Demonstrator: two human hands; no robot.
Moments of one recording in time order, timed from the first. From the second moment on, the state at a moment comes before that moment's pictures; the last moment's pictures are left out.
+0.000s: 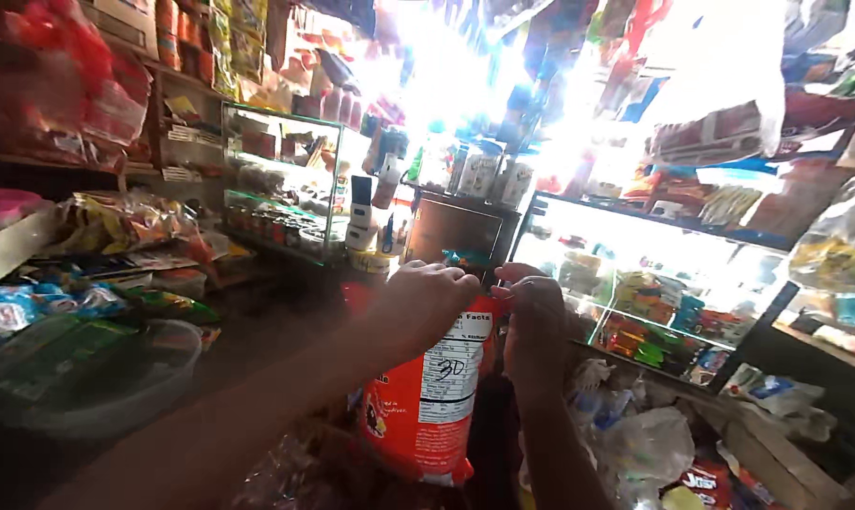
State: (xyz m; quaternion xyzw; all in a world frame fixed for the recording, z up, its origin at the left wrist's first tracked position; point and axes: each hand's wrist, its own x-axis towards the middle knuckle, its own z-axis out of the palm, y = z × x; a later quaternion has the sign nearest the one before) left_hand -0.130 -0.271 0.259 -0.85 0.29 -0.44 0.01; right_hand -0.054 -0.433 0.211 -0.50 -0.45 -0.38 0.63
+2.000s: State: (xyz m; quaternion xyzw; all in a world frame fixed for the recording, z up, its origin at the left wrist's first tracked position) left_hand -0.055 -0.232 0.199 -0.90 0.35 -0.09 -0.24; right_hand 0.017 -0.406 0.109 -0.42 -0.39 -0.50 0.65
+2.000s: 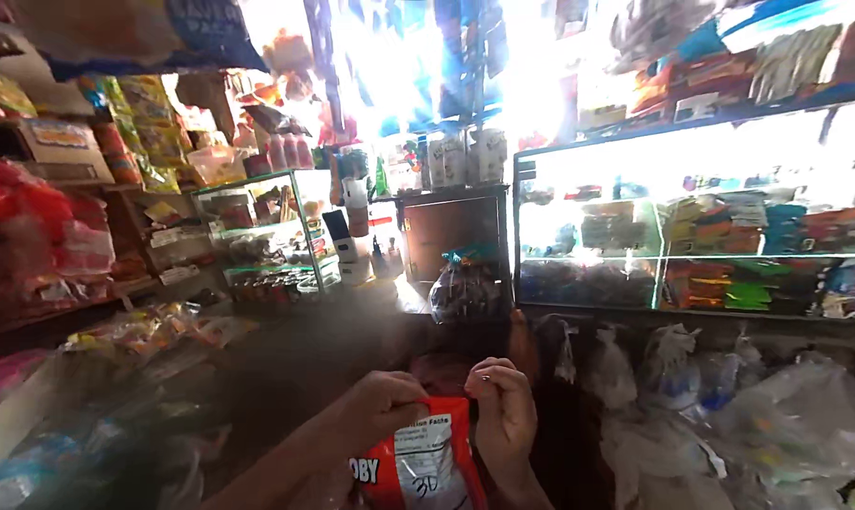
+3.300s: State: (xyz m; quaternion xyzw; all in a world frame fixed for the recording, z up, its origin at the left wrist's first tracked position) left_hand -0.062 -0.240 0.224 -0.91 0.22 -0.29 -0.20; right_hand -0.032 -0.438 0.124 -0.47 -0.42 -0.23 0.74
